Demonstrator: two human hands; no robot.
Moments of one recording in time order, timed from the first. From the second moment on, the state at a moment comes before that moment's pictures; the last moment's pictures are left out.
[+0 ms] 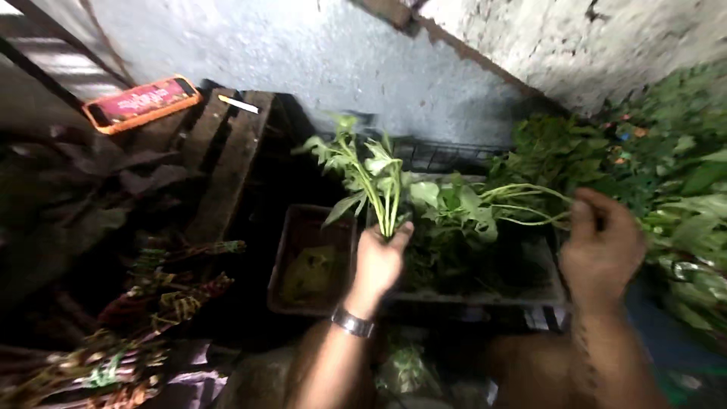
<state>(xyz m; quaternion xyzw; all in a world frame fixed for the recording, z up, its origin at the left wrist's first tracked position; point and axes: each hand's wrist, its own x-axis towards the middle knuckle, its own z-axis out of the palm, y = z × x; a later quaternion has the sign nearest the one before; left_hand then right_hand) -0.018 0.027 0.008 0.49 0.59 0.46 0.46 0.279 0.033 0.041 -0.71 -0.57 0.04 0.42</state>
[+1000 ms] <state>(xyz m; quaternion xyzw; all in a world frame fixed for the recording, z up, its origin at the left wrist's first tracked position) 0.059 -0.002 -0.020 0.22 0.39 0.54 0.71 0.215 0.040 0.031 -0.41 -0.15 0.53 0.72</state>
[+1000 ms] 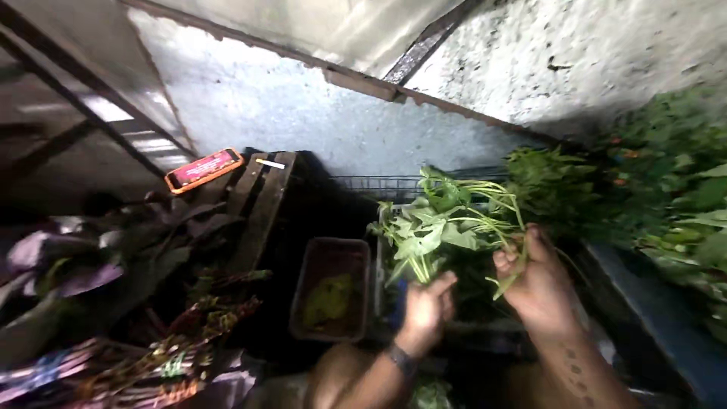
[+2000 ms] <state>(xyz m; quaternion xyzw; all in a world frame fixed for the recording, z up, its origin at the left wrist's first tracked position) 0.033 -0.003 0.003 0.37 0.31 0.62 0.61 0.157 0.029 0.001 -0.38 -0.21 0.68 0.59</state>
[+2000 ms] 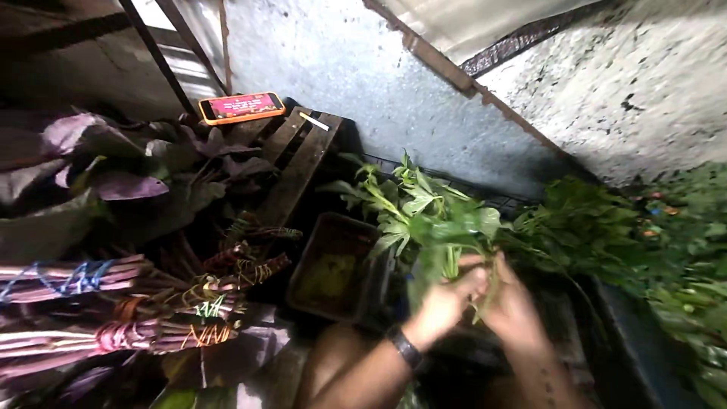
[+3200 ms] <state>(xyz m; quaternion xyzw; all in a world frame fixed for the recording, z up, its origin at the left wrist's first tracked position) -0.003 0.012 0.013 0.34 0.35 0.58 0.66 0.183 0.022 0.022 -0.42 -0.61 0.29 0.61</state>
